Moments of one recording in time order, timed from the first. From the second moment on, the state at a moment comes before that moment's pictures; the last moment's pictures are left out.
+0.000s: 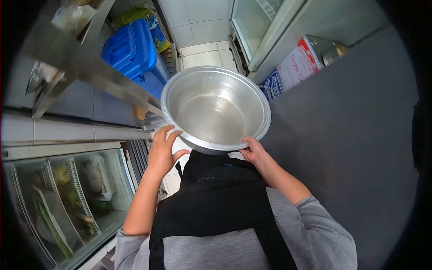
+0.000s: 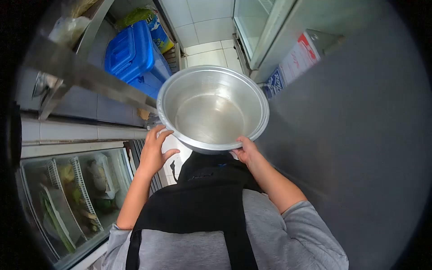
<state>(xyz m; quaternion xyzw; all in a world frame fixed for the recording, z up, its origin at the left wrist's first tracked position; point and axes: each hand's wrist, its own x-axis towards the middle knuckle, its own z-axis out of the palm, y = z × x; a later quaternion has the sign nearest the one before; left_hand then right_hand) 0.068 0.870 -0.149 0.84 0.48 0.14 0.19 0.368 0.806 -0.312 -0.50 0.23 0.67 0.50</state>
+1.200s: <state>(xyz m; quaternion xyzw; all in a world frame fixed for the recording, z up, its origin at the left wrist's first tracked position) 0.025 1.252 -0.349 -0.11 0.66 0.67 0.31 0.408 1.488 -0.748 -0.65 0.29 0.62 0.34</state>
